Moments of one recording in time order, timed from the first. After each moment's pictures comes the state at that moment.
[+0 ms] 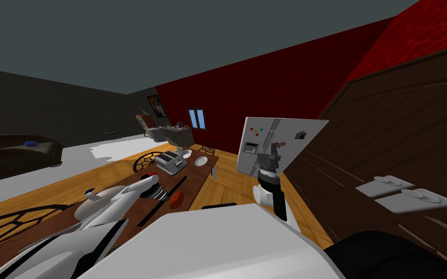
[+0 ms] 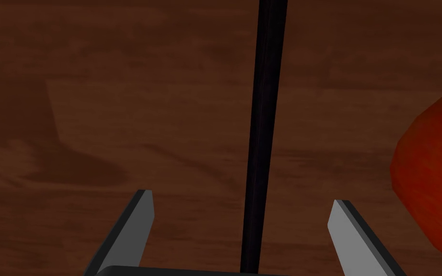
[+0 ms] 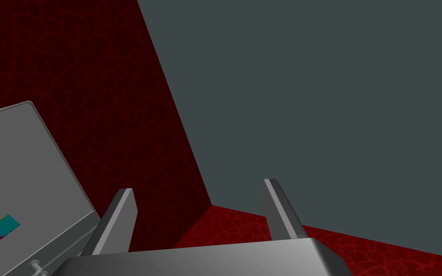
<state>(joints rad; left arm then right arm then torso) -0.26 0.69 0.16 -0.77 0.72 1.23 0.60 0.46 0.05 -0.05 -2.32 -0.03 -0.59 -0.07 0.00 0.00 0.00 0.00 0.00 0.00</state>
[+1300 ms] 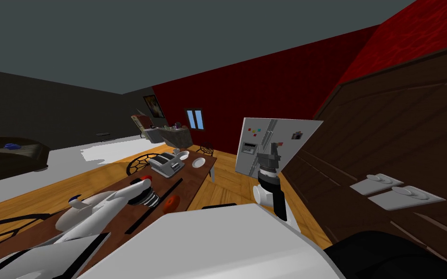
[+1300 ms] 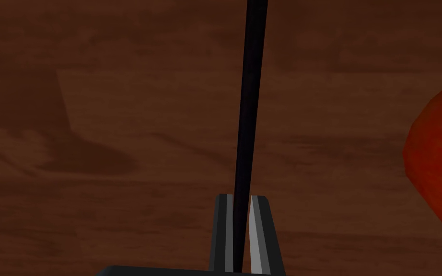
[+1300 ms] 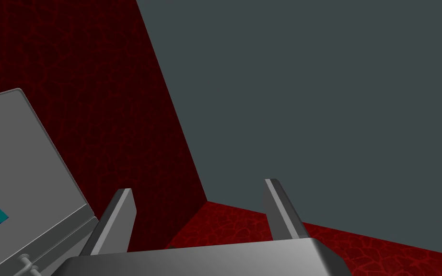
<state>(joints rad) -0.18 0.78 0.07 -0.78 0.83 1.18 0.58 0.46 0.05 -0.05 -2.32 -0.03 -0.59 -0.07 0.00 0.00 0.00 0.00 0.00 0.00</state>
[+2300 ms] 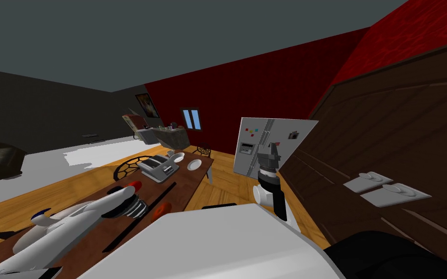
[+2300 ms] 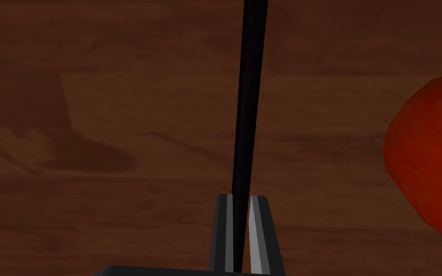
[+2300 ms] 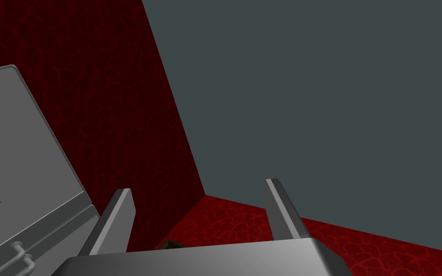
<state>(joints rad) -0.07 0.93 -0.06 -0.80 1.11 1.12 0.55 0.46 0.05 -0.05 -2.32 -0.03 -0.59 -0.07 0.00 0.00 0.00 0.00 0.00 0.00</state>
